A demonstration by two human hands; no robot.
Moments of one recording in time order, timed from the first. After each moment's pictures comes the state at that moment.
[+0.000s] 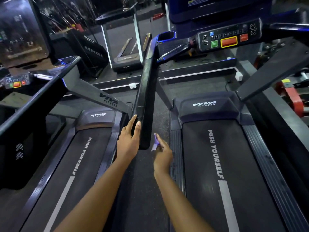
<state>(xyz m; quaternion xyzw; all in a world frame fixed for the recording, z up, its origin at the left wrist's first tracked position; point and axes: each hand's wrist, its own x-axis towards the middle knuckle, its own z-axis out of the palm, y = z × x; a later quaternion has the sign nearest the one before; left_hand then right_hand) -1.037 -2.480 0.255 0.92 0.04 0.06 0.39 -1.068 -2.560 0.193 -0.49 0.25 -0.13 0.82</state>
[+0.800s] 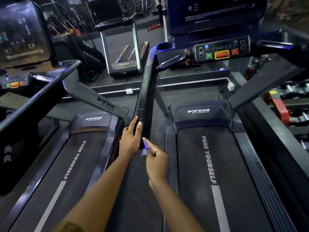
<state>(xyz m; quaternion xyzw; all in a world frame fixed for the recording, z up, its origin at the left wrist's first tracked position) -1.029 -2.477 0.249 0.92 0.02 0.04 0.38 -1.109 -2.552 0.235 -0.60 0.20 -0.10 0.77</state>
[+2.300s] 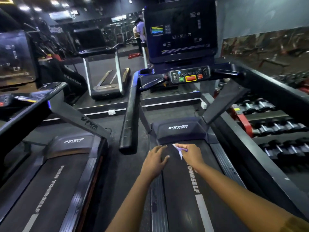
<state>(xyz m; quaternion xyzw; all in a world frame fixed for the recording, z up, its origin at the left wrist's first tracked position) -1.110 -2.554 0.224 0.93 -0.25 -0.04 0.26 -1.151 -2.715 0.239 -0.85 0.15 -0.10 0.50</state>
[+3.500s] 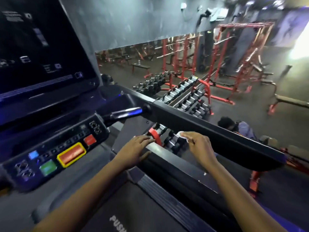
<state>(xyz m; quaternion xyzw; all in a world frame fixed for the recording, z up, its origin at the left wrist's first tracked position) -0.723 -3.036 0.263 0.63 -0.76 0.00 0.15 -0.962 -3.142 0.277 -0.81 0.40 -0.38 0.21</state>
